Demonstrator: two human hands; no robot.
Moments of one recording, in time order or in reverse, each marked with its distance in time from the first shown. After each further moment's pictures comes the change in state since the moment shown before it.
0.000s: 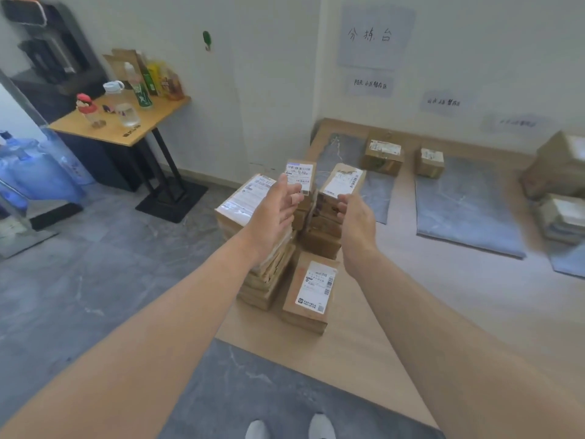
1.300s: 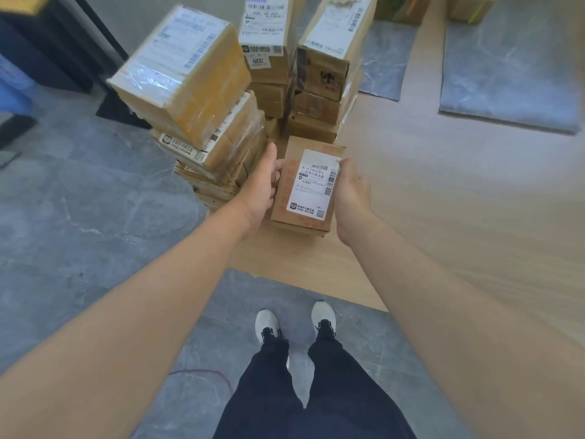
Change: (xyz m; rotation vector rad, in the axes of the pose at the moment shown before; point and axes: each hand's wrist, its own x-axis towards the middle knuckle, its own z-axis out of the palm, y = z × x) left_hand 0.029 -0.161 0.022 0.153 0.006 -0.363; right_hand 0.024 0.130 -0.039 -0.025 0.043 0.431
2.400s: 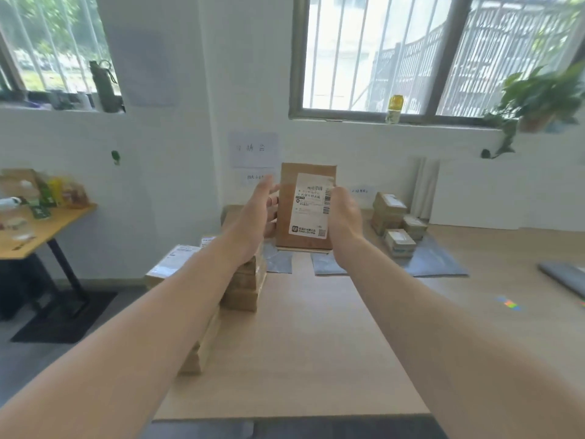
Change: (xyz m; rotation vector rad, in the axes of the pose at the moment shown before) left_hand -0.265 0.212 0.072 -0.072 -0.304 0.699; right_hand -0.277 -0.150 -0.141 0.152 0.180 -0.809
